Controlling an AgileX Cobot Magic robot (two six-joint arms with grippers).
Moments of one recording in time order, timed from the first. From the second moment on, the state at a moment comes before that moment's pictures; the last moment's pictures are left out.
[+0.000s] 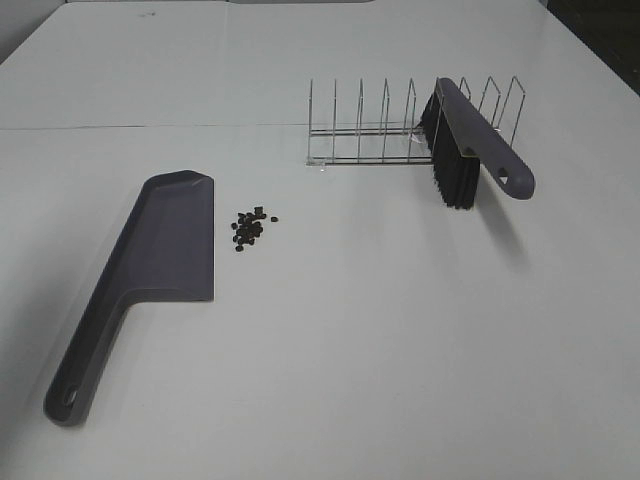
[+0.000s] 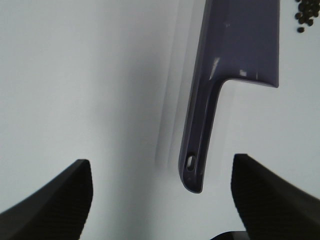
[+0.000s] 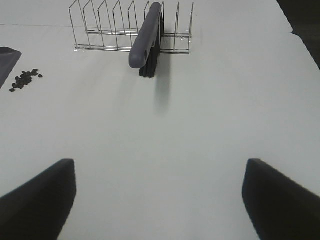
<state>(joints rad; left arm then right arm) 0.04 1.39 -1.01 -0.19 1.04 -0.08 -0.06 0.00 -0.51 0.14 1.07 -0.11</state>
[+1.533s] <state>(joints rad) -0.27 1.93 -1.02 -0.12 0.73 -0.18 -0.06 0.00 -0.51 0.14 1.07 -0.11</state>
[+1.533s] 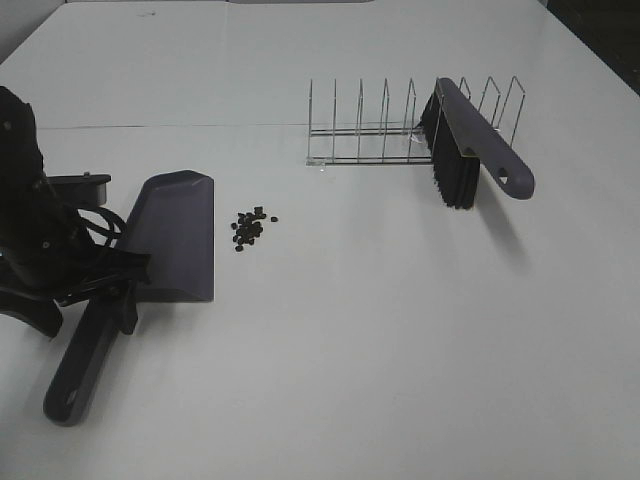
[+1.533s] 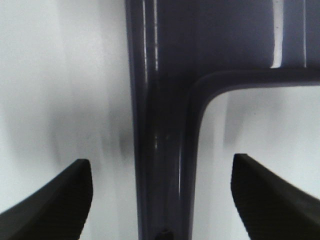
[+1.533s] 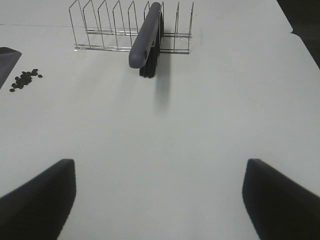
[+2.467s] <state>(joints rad) -0.27 1.99 -1.03 -0.12 0.69 -0.18 -0.06 0.00 -0.51 0.14 1.07 -0.11</state>
